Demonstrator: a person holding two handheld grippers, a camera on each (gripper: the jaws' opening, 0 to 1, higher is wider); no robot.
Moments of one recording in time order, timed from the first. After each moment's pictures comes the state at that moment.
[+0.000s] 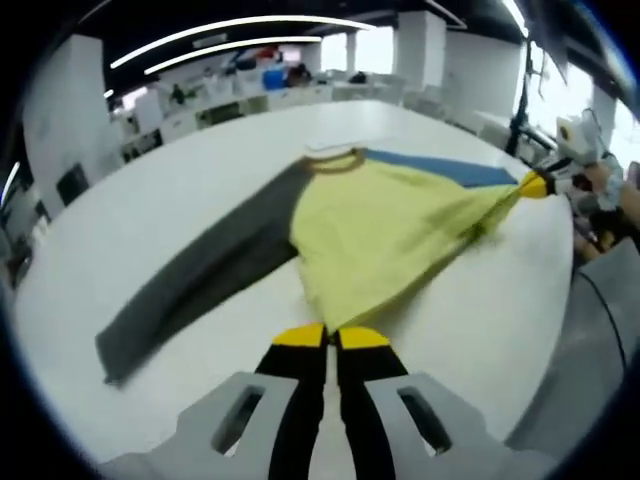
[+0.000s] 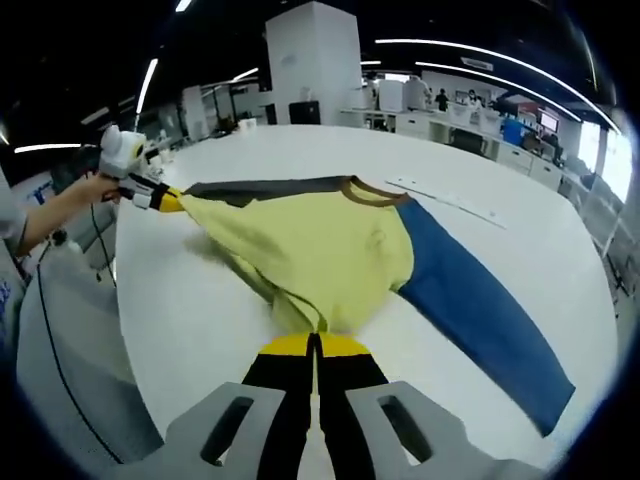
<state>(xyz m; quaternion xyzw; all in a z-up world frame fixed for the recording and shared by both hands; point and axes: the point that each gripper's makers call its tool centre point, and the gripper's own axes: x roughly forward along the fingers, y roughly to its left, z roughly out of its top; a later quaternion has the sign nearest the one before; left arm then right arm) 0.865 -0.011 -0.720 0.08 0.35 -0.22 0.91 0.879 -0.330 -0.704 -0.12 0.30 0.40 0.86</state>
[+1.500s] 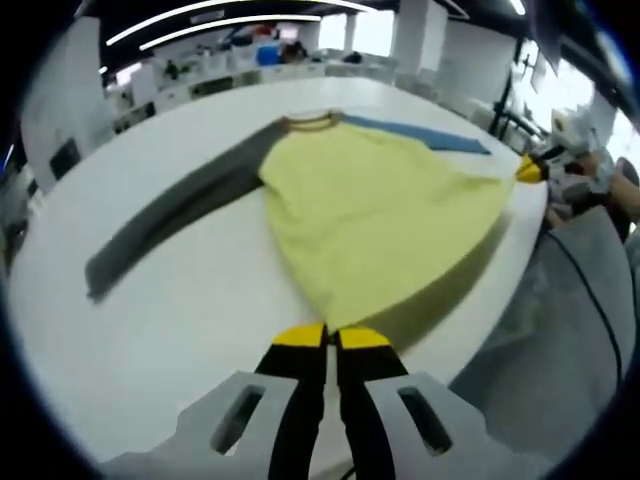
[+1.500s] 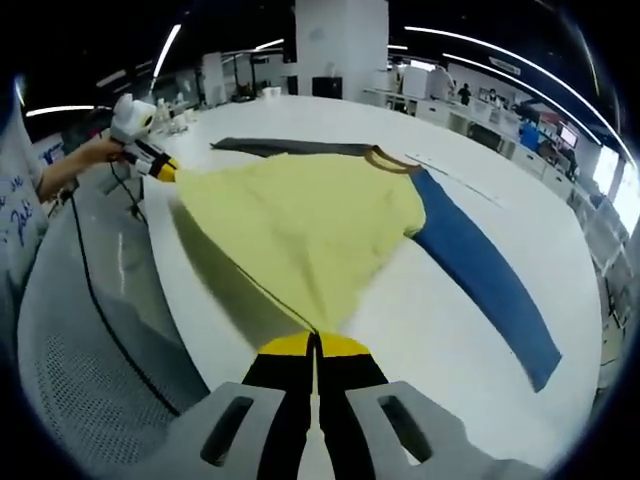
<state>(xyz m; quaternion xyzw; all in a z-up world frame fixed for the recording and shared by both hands) 0.767 -0.010 -0.741 0.07 0.40 -0.23 0.88 0.792 -0.359 -0.723 -0.18 0.34 0.42 0.82</state>
